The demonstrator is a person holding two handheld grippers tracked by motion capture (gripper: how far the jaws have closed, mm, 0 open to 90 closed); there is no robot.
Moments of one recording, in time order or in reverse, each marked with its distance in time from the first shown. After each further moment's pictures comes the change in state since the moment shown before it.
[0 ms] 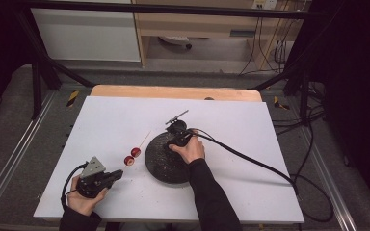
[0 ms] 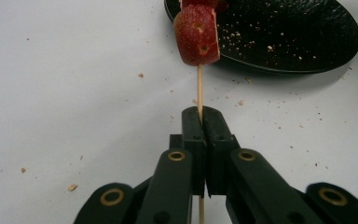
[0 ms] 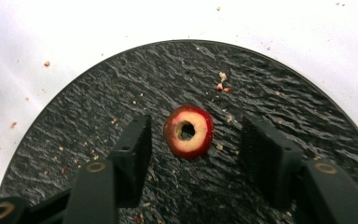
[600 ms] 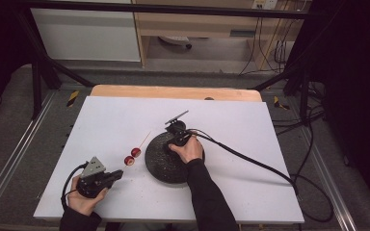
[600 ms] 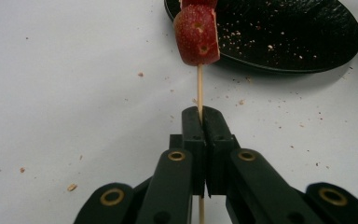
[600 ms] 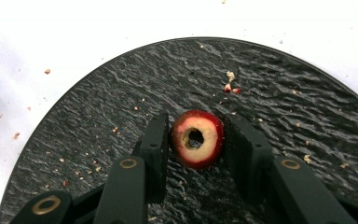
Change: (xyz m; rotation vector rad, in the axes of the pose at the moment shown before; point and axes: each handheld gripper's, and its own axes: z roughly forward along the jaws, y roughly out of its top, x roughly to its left) left arm 0.000 0.000 0.000 0.001 0.000 -0.001; right arm -0.002 0.000 0.010 0.009 0.034 0.054
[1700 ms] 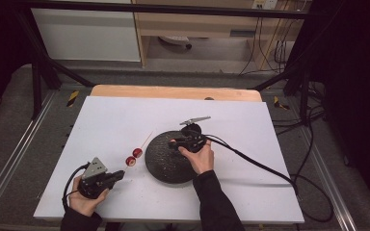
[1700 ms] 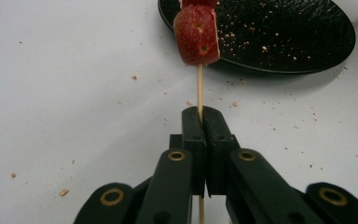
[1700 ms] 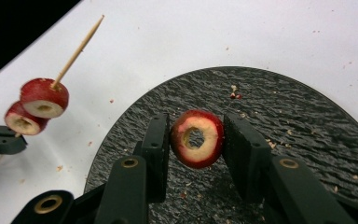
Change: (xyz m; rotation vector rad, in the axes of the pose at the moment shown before) left arm -0.005 0.001 0.002 -0.005 -0.007 0.011; right arm 0.000 -0.039 -0.055 -0.276 0.102 0.071
